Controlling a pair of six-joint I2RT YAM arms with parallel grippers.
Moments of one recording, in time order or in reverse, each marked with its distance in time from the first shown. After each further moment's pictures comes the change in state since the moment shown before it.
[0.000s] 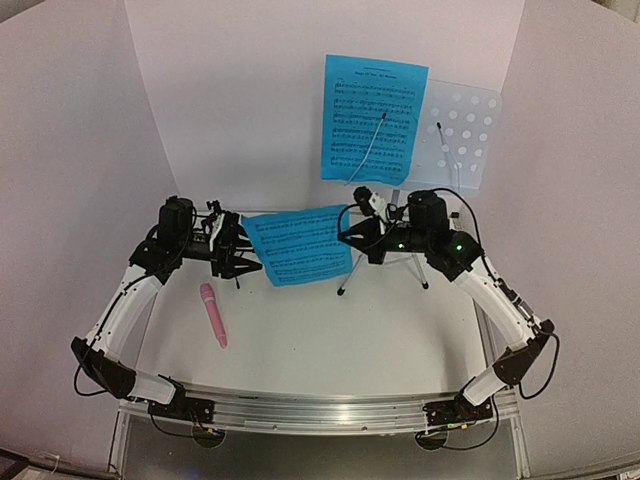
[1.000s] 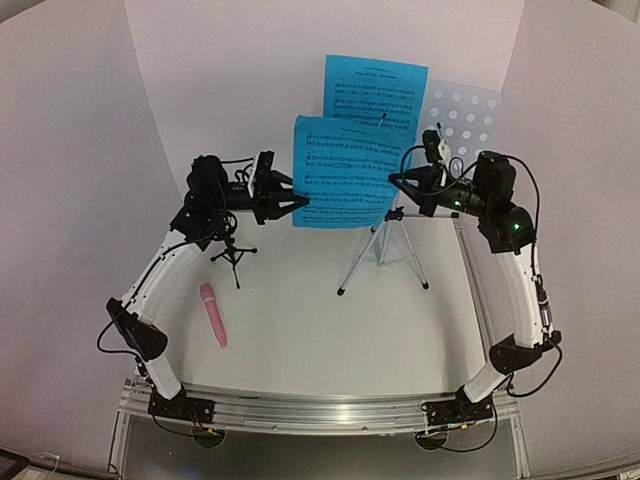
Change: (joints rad) left arm -0.160 0.406 0.526 0.511 -0.100 -0.468; right arm -0.273 0.070 0.498 -0.192 -0.131 0.036
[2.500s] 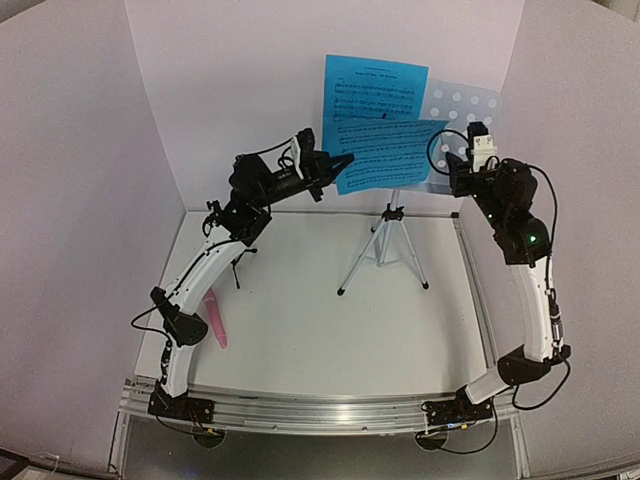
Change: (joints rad) left arm -0.181 0.369 0.505 0.117 -0.475 -0.013; right arm -0.043 -0.111 -0.094 0.063 0.917 -0.191
